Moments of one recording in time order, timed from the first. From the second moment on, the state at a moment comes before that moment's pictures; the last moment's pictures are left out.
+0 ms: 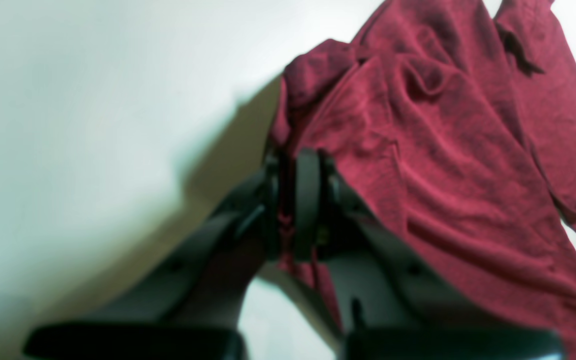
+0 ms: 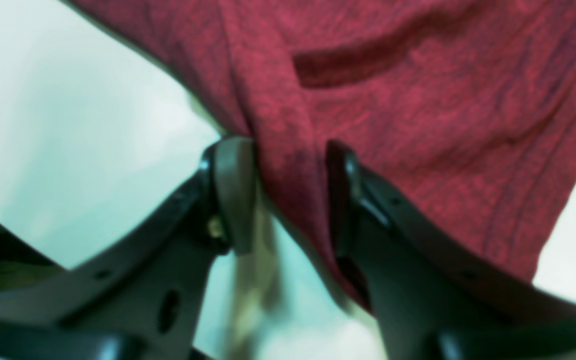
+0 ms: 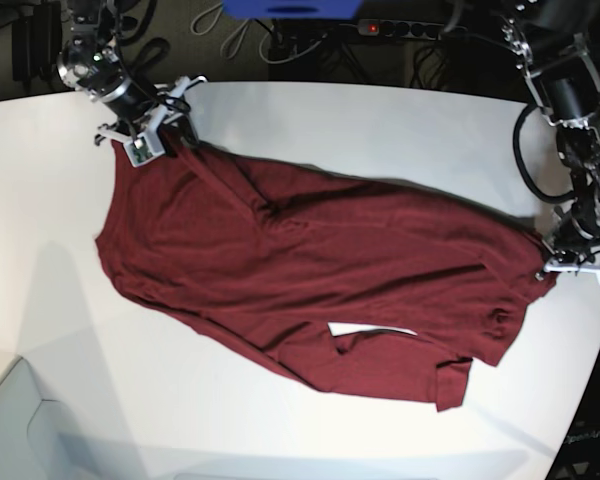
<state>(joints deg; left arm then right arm) -11.1 -20.1 -26.8 67.1 -34.3 0.5 44.0 -25.3 4.9 14.1 94.8 -0.9 39.7 -17.8</state>
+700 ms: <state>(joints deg) -11.2 -22.5 -26.8 67.1 -34.5 0.5 44.0 -23.3 9.6 13.8 96.4 -0.9 39.7 -18.1</state>
